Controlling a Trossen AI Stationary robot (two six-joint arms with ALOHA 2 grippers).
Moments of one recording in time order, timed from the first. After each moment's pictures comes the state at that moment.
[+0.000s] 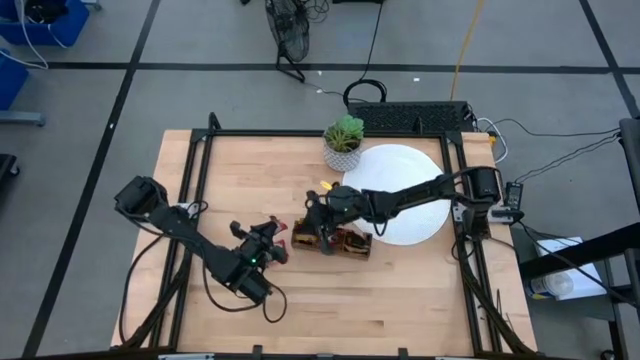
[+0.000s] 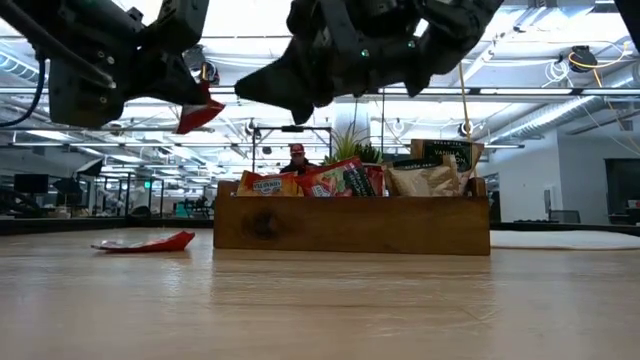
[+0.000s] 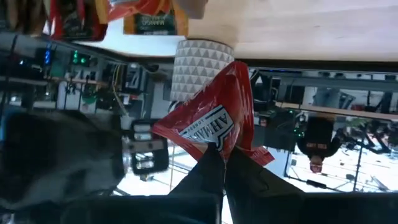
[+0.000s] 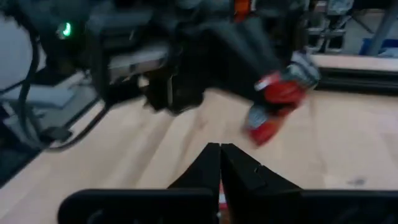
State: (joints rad) left arm -0.61 1.70 1.02 -0.95 -1.26 1.31; right arm 0.00 1.90 1.11 0.51 -0.29 -0.01
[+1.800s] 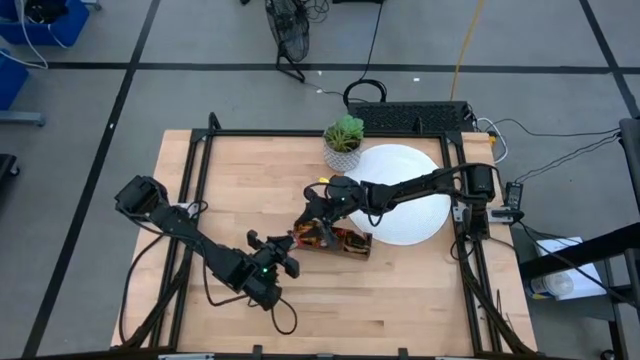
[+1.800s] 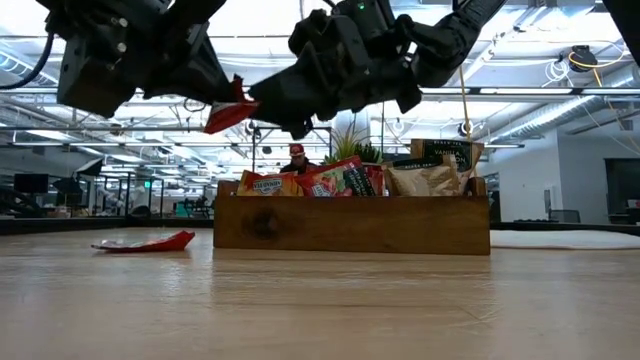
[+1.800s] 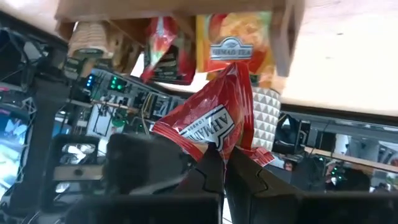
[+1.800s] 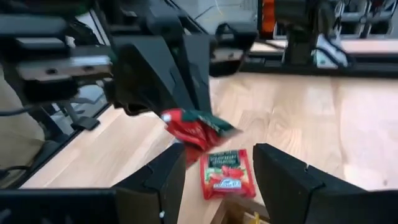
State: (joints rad) left arm -0.59 1.70 1.02 -0.47 -1.10 1.68; right arm -0.08 1.92 1.10 0.52 -0.50 0.01
